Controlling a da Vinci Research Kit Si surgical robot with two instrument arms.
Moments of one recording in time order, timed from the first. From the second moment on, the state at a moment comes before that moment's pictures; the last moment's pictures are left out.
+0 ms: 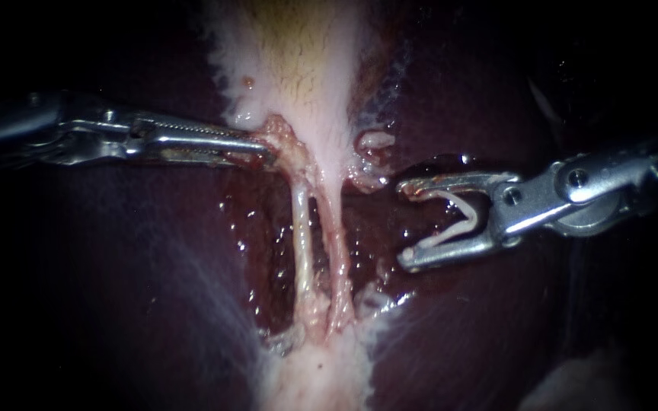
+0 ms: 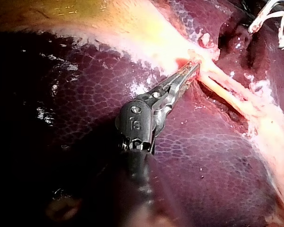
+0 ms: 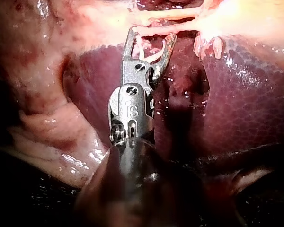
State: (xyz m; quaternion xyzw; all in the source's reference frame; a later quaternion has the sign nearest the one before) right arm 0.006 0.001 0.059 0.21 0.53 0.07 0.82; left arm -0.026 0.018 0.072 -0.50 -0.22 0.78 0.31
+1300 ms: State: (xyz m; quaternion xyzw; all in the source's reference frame) right arm 0.009 0.000 0.059 0.21 0.53 0.07 0.82; left arm -0.018 0.020 0.062 -0.51 -0.20 0.77 0.34
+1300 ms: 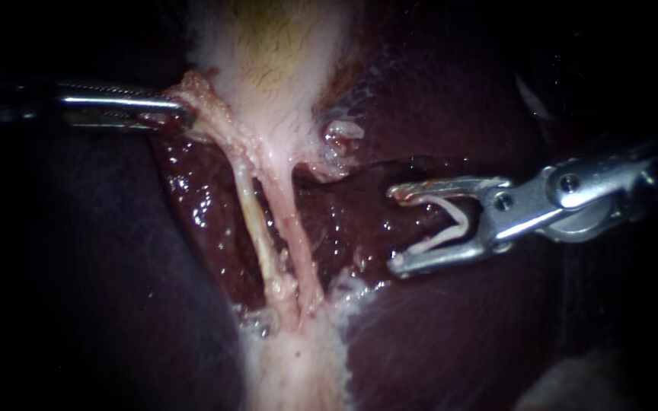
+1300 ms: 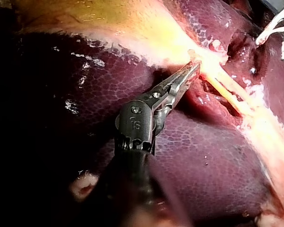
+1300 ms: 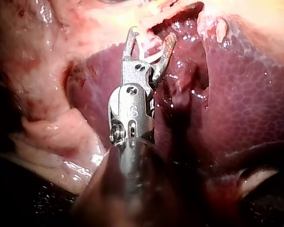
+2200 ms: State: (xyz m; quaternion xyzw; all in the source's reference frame) right arm 0.019 -0.004 0.066 0.24 0.49 0.08 0.84; left arm -0.020 0.019 0.061 -0.51 -0.20 0.77 0.33
